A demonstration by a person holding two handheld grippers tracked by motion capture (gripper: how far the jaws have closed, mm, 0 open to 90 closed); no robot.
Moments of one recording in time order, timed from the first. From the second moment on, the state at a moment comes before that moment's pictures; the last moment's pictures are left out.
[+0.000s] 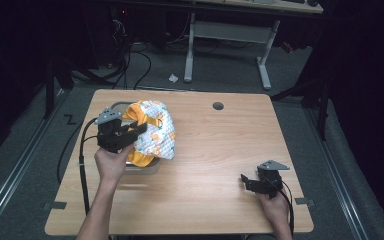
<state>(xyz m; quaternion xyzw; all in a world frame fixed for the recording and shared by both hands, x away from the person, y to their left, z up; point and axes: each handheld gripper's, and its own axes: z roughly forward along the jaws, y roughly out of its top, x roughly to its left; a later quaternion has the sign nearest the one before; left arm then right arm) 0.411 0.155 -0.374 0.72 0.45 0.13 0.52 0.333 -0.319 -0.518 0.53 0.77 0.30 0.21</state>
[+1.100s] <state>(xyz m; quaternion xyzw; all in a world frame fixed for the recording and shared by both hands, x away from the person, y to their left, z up) 0.436 0.182 -0.401 0.73 0.49 0.13 0.47 0.333 -0.319 -0.518 0.53 0.77 0.30 0.21</state>
